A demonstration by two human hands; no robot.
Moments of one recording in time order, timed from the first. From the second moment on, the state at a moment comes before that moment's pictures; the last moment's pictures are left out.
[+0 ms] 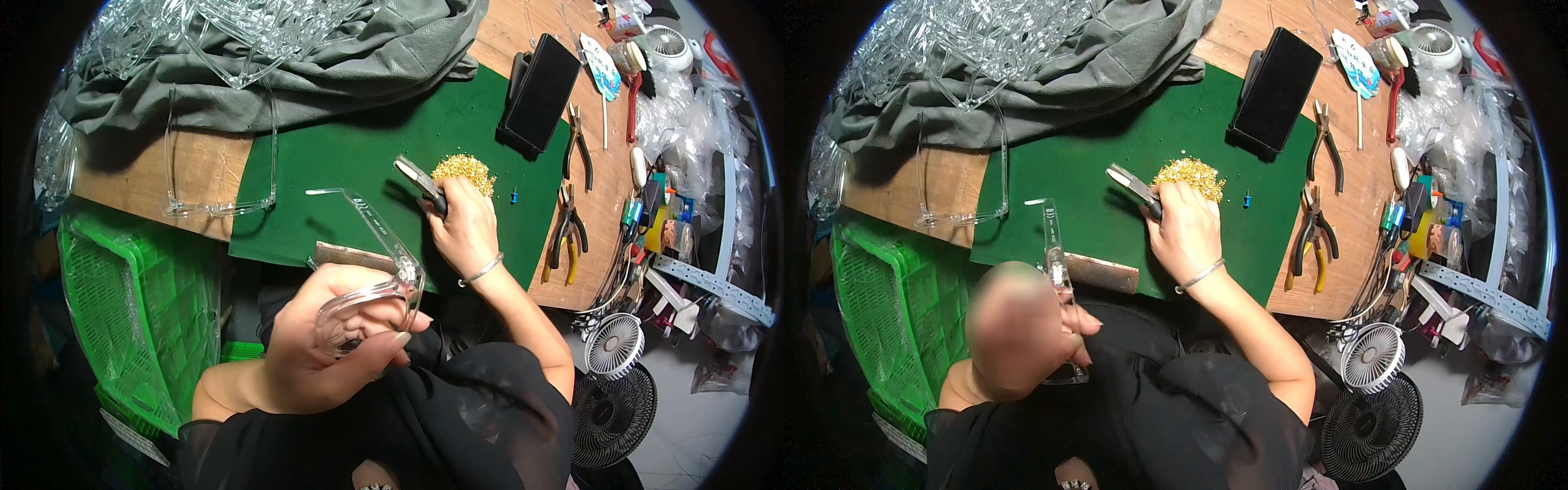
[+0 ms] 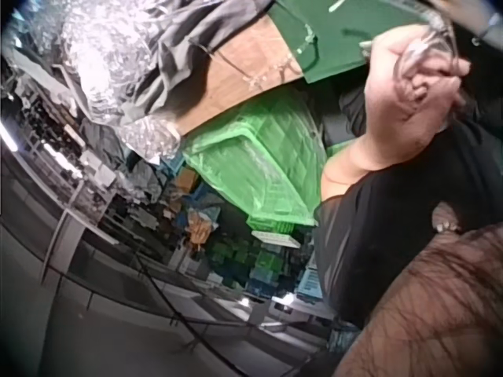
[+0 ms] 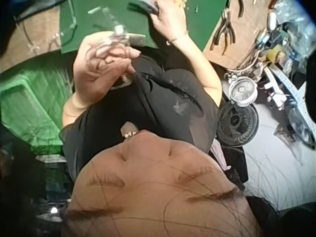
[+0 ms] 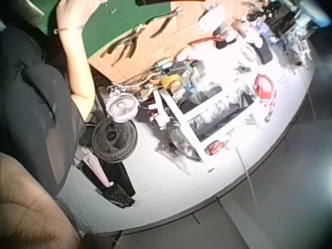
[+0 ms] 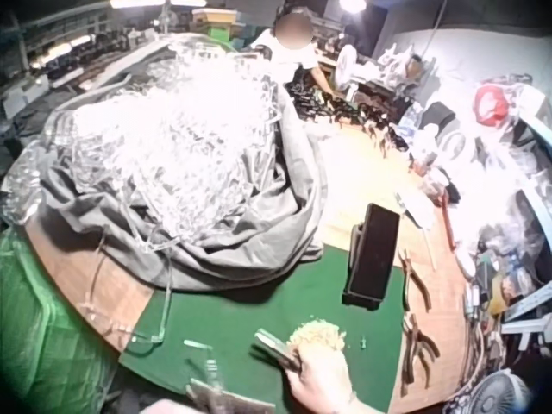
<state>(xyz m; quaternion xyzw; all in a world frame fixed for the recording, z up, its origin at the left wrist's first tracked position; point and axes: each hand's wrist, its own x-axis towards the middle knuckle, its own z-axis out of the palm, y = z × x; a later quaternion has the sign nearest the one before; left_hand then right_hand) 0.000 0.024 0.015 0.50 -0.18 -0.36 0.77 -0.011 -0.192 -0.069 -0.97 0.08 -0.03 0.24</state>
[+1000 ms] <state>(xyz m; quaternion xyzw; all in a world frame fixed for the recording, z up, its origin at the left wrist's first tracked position) -0.006 0.009 0.030 0.40 -0.08 -0.56 0.72 -0.039 -0.178 0.001 -0.78 -0.17 -0.24 0.55</state>
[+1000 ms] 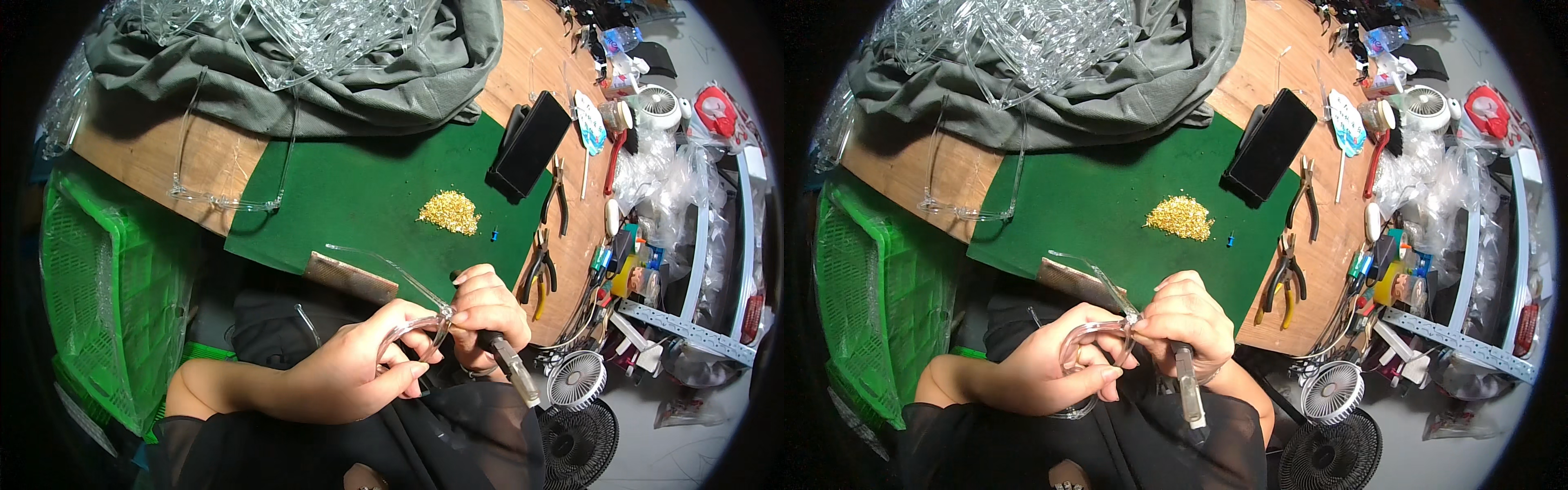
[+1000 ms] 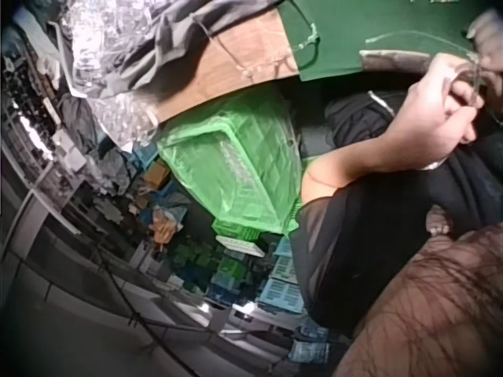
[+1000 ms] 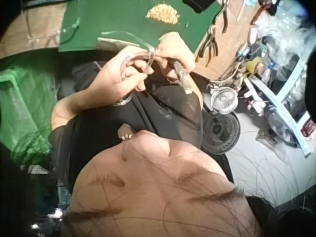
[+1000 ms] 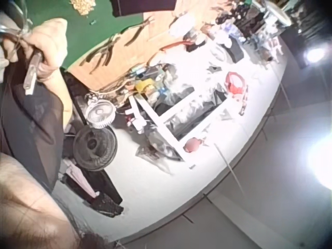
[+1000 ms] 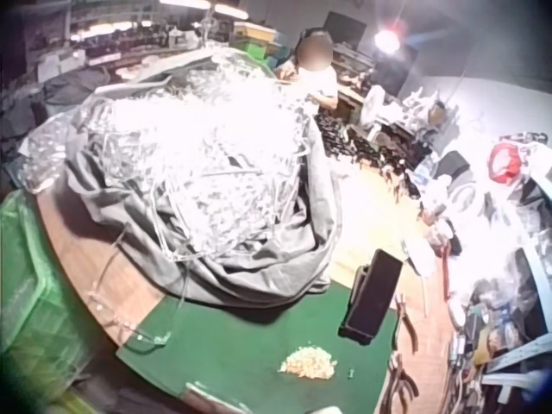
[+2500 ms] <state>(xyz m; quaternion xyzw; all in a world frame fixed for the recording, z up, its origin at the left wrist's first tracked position) -0.009 0.010 0.026 0.38 0.00 -0.57 0.73 -0.067 -0.206 0.062 -0.73 0.04 0.42 0.54</state>
